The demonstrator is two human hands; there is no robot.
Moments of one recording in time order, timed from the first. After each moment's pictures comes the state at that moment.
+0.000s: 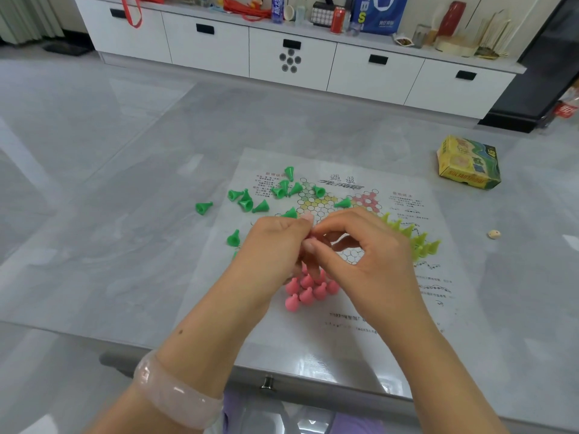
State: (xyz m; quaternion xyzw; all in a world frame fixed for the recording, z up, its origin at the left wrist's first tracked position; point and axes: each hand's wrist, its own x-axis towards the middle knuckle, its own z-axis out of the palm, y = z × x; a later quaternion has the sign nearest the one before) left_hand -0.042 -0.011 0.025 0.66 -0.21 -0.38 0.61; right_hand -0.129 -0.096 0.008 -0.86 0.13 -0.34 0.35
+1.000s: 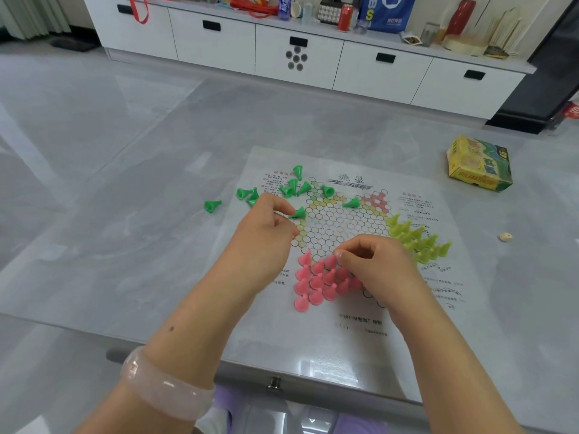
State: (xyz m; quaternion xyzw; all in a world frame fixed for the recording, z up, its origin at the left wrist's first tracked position) left_hand -0.018 -0.006 0.014 0.76 -0.21 -0.28 0.54; right_hand -0.124 -0.118 -0.011 -0.76 0.41 -0.12 0.49
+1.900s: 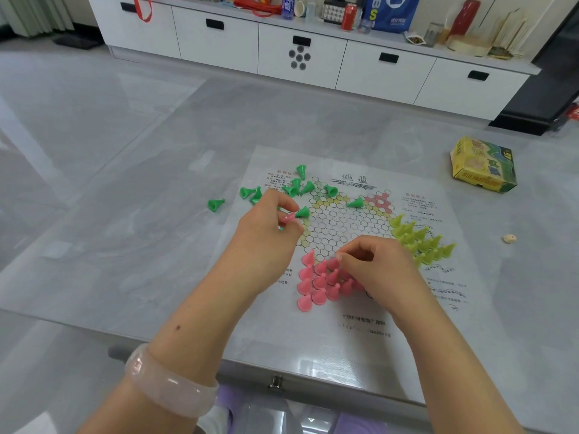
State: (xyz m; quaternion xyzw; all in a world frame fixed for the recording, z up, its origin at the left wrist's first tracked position) left_hand -0.014 -0.003 0.010 0.78 -0.26 -0.24 0.52; right_hand -0.123 -0.118 -0.016 -0.79 0.39 -0.12 0.46
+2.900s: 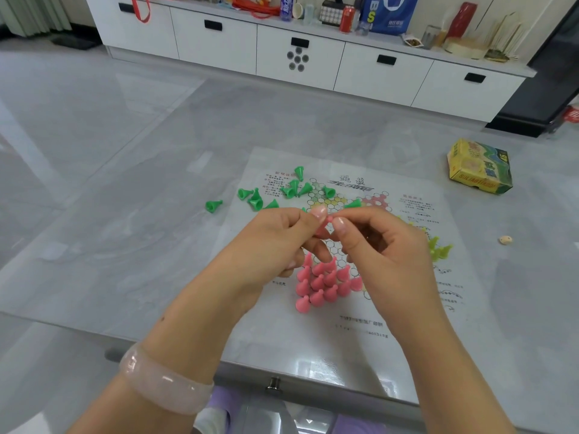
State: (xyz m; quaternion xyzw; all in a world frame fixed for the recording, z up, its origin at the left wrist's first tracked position) left_hand -0.019 -0.002 0.021 0.66 -0.27 -0.41 0.57; right_hand -0.127 -0.083 0.027 -0.75 0.21 -0.31 0.54
